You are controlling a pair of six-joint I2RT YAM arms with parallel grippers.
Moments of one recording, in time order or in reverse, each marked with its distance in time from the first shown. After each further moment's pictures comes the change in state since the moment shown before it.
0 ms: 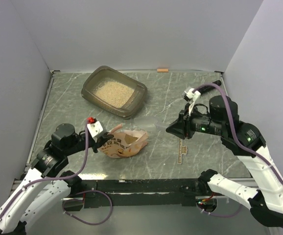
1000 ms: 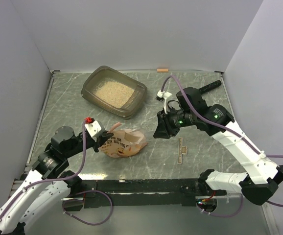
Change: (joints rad) left arm -0.026 -0.051 -0.058 0.078 -0.080 -0.066; right arm 0.082 0.259 0.046 -0.102 -0.055 0.005
